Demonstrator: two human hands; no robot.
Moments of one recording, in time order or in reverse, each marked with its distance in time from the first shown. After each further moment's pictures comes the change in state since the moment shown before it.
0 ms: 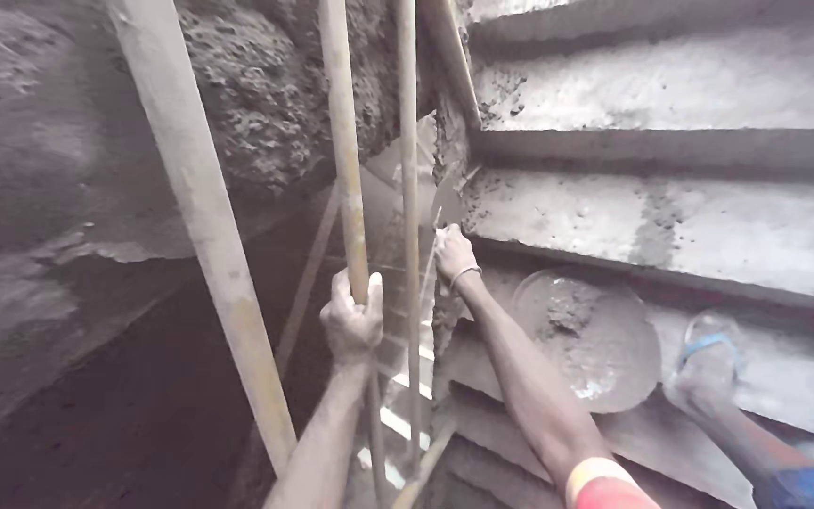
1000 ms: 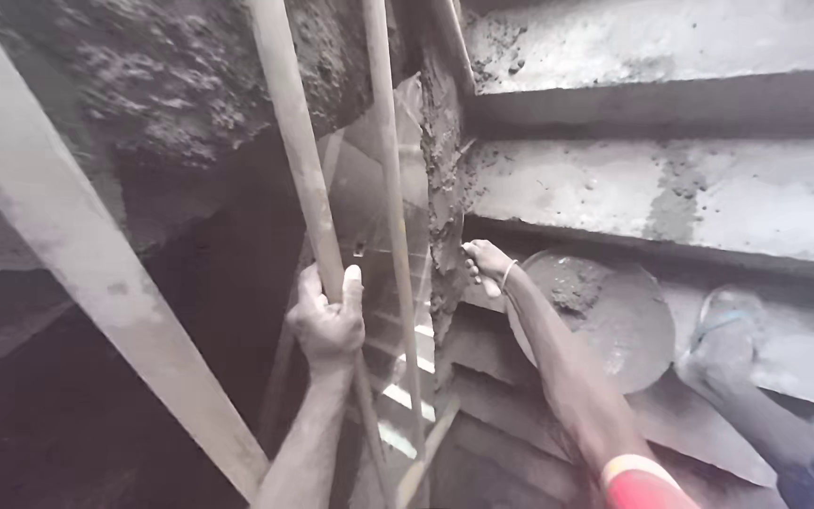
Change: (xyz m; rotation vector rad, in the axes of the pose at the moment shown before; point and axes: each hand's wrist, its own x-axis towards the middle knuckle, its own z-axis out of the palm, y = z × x) left_hand -0.001 -0.005 0.002 -0.001 -0.013 -0.036; right_hand 0.041 0.138 0.014 0.722 -0.410 0.262
